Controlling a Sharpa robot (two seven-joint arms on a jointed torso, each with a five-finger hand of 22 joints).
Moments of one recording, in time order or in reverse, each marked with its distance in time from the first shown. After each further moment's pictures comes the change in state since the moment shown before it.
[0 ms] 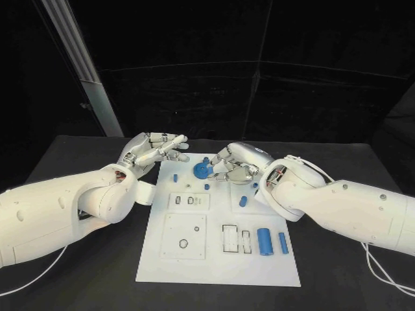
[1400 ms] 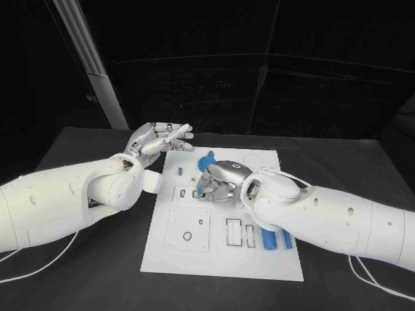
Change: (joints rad) left arm 0.008 0.020 0.000 -0.022 0.036 -0.015 0.004; left_hand 0.004 0.004 0.003 -0.003 0.000 0.000 0.000 0.000 0.000 0.000 0.000 0.000 0.000 -0.004 0.004 -0.004 0.002 0.000 0.000 0.000 -0.004 -0.002; right arm -0.049 0.139 -0.038 -0.068 -0.208 0.125 -0.130; right_hand -0.023 -0.014 0.000 -0.001 0.005 0.001 0.001 -0.008 0.001 0.003 -0.003 -0.009 0.010 0.000 0.000 0.000 0.000 0.000 -0.002 -0.001 0.000 -0.006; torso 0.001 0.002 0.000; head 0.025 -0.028
